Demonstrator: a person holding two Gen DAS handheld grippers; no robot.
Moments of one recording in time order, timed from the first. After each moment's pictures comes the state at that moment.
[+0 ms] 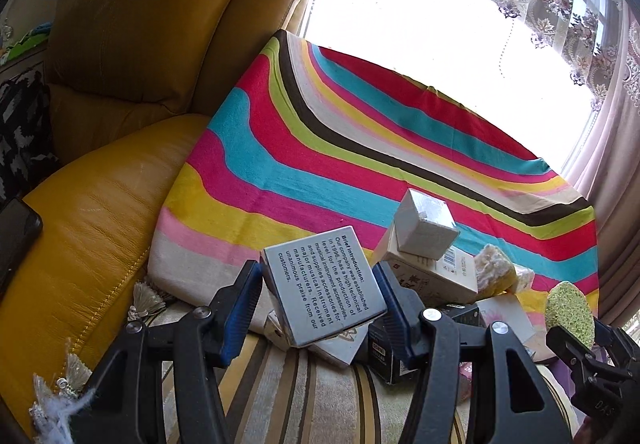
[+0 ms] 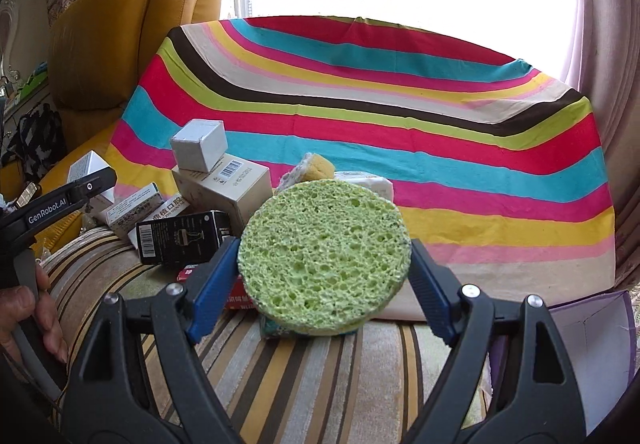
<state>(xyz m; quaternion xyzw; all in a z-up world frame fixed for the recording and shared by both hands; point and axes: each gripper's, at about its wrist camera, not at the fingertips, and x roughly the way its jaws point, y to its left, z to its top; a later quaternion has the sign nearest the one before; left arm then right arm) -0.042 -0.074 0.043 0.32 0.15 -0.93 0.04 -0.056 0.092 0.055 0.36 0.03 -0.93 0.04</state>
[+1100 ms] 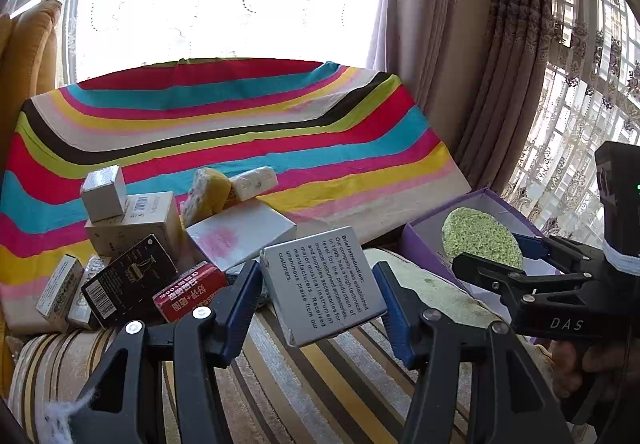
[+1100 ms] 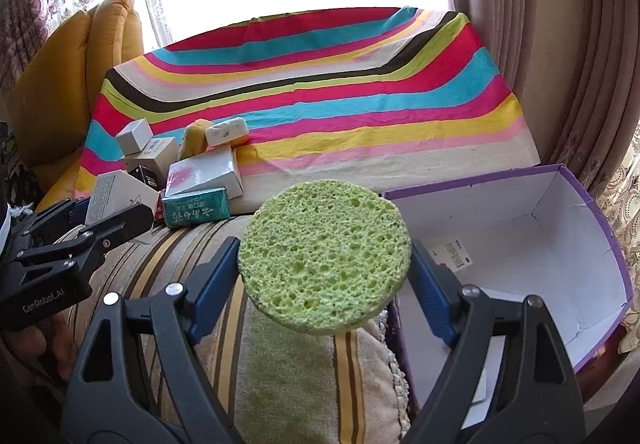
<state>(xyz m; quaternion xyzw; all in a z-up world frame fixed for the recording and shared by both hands) 0.018 0.113 0.059 0.33 -0.02 -0.90 -0.28 0.063 0.215 0.052 0.36 -0.07 -0.93 -0.06</state>
